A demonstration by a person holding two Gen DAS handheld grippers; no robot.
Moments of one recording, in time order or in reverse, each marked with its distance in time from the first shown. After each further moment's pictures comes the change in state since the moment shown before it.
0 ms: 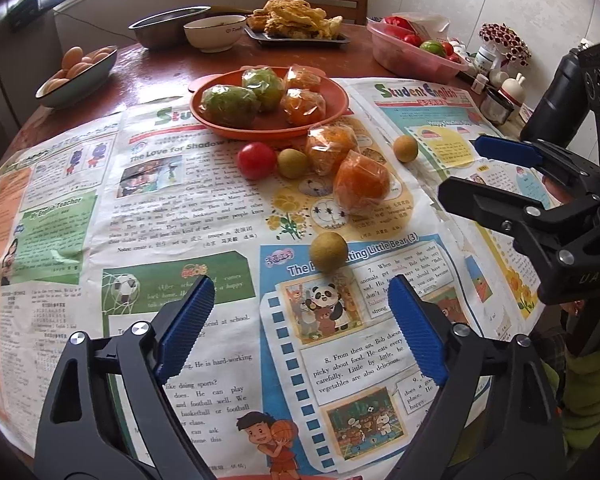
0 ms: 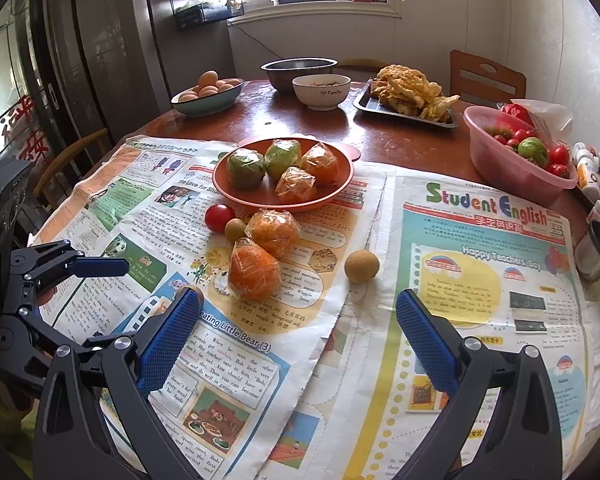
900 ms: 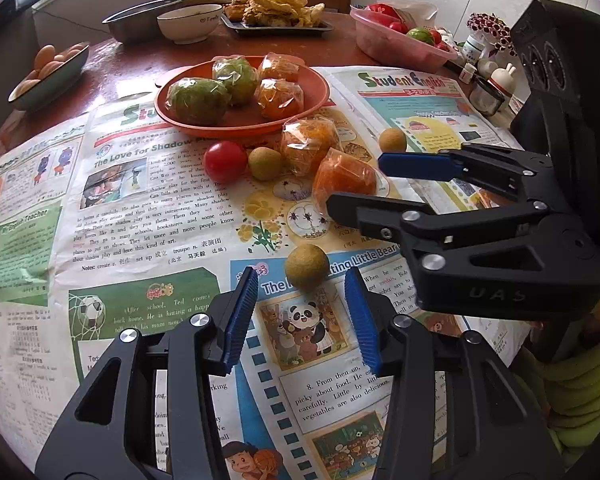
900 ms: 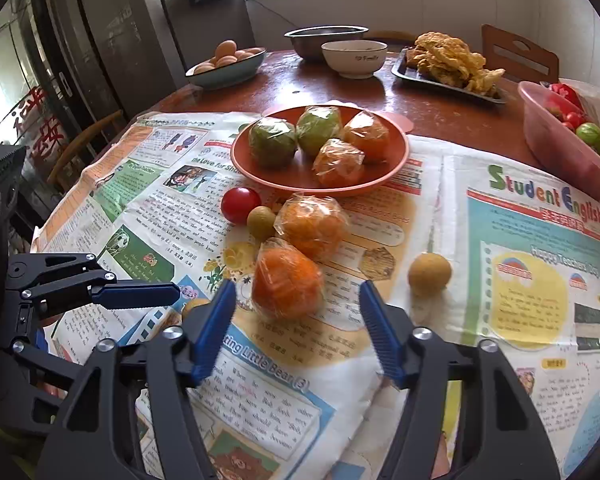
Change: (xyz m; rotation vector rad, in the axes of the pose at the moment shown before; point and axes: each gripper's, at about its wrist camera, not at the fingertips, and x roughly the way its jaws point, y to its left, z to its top) left arm 0.020 -0.006 0.011 0.019 0.039 -0.065; right arm 0.055 0.016 0.010 -0.007 0.098 0.101
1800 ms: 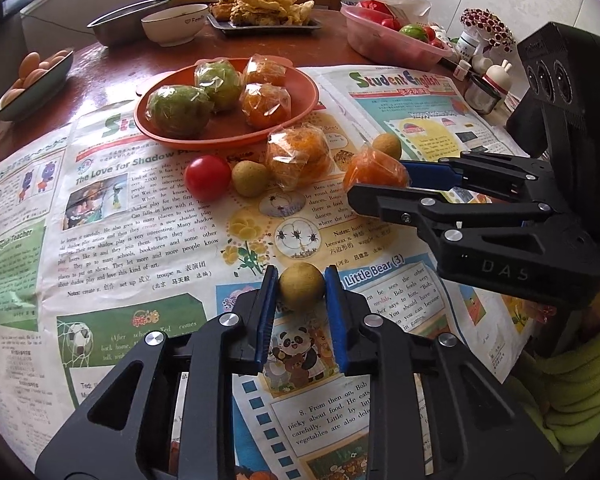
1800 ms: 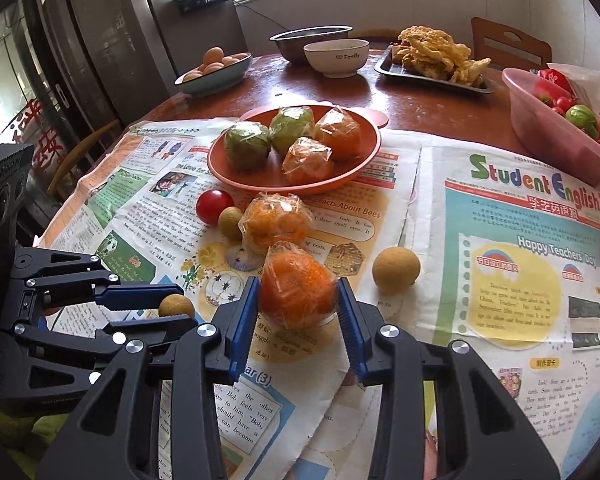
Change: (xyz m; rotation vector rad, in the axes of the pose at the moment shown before) left arm 0.009 -0.004 0.012 0.022 0.005 -0.025; right arm -0.007 -0.027 -0.005 0.038 -0.018 0.010
